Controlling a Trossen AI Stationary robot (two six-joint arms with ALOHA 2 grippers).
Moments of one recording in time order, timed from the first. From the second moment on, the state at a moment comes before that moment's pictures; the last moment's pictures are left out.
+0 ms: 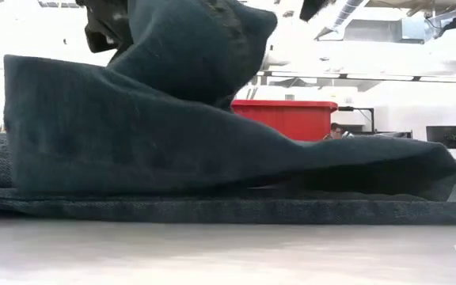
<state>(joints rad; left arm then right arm) -0.23 1.31 1.12 -0.73 -0.09 -0.68 0.40 1.72 1.67 -1.10 0.30 0.38</state>
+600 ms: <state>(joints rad) -0.27 1.21 1.12 -0.84 -0.07 -0.95 0.26 1.72 1.24 -0.67 0.08 0.31</state>
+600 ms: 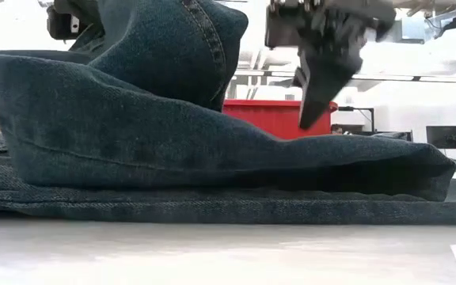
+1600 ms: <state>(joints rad) -0.51 0.96 1.12 -1.08 -0.04 -1.77 0.17 1.72 1.05 -0.52 0.07 0.37</state>
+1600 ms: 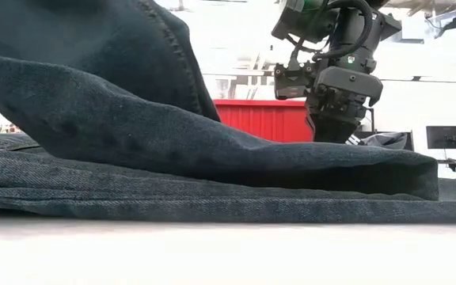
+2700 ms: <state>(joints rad) -0.80 0.96 1.12 -1.29 0.00 -2.07 0.17 1.72 1.05 -0.52 0.08 0.36</state>
